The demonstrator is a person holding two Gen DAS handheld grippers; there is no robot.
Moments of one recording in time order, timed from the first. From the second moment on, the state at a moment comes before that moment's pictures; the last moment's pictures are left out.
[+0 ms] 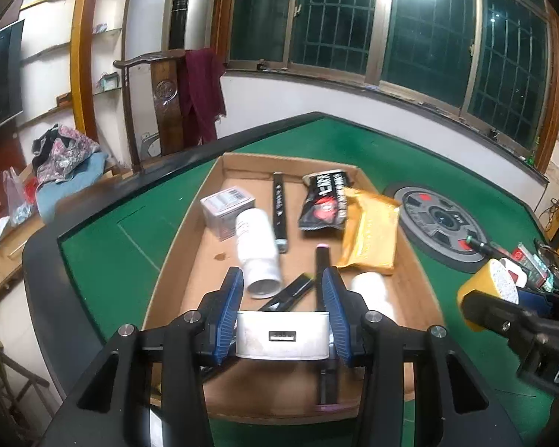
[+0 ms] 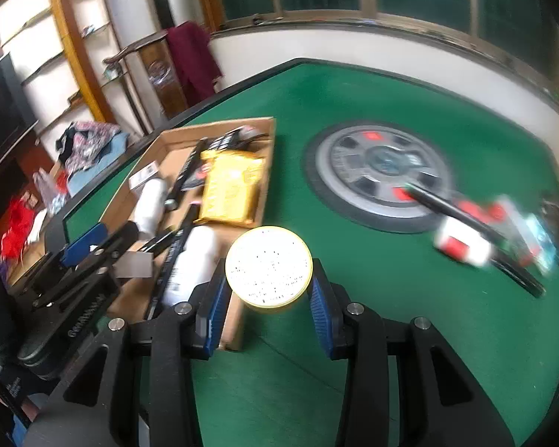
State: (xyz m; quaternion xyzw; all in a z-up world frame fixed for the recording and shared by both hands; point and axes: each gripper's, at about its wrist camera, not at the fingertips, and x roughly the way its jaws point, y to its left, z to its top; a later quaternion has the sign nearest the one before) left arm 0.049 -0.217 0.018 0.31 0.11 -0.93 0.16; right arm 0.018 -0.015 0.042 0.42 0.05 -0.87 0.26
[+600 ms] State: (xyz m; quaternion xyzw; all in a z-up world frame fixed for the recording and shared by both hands) left arm 0.063 -0.236 0.012 0.31 0.12 -0.93 0.15; right arm -0.027 -0.113 0.025 0.48 0.07 -0.82 0.31
